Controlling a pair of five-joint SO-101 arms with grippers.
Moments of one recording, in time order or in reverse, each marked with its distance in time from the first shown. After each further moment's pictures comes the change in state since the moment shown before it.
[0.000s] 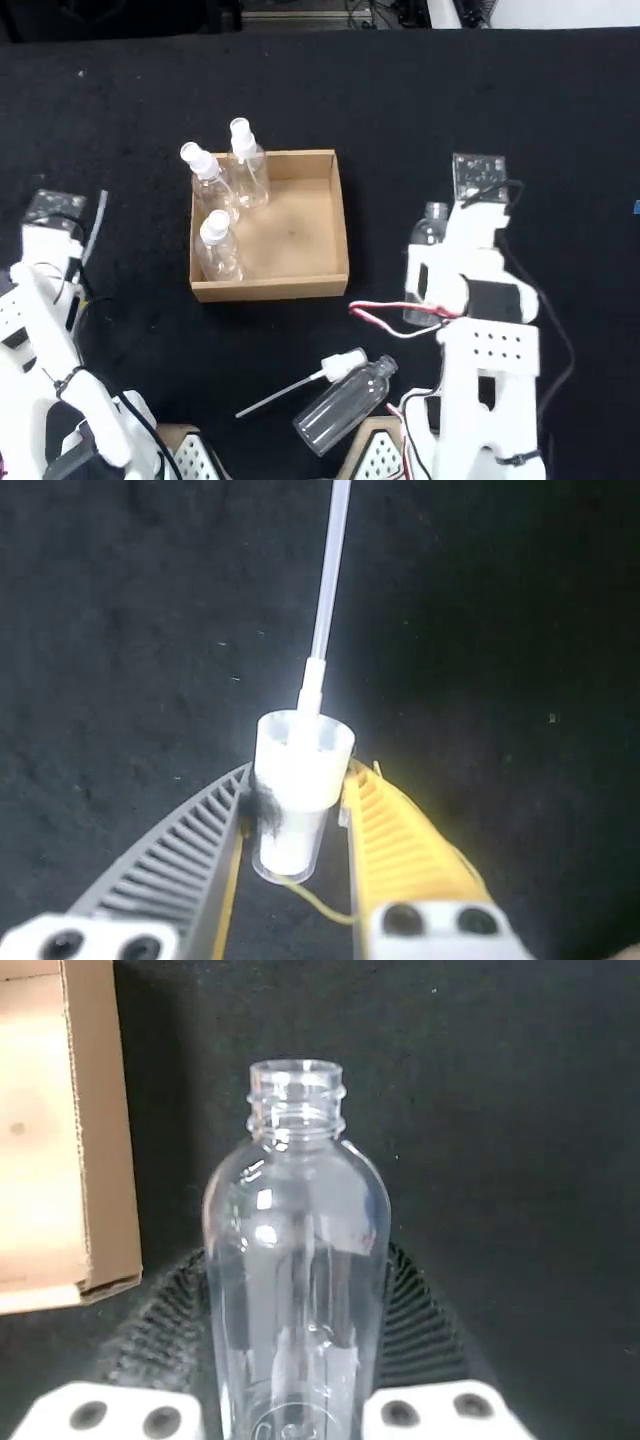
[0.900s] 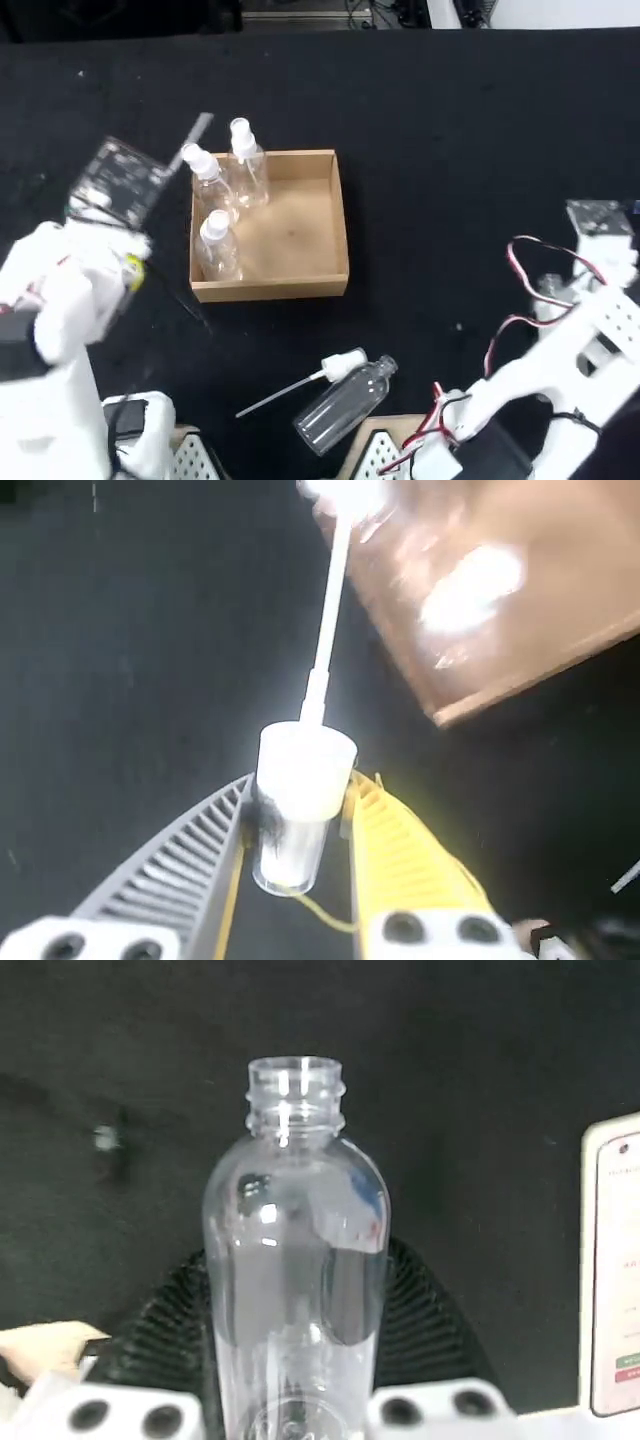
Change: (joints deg) left arm 26.0 -17.4 -37.4 36.3 14.4; right arm 42.2 22.2 -21.5 17.8 44.7
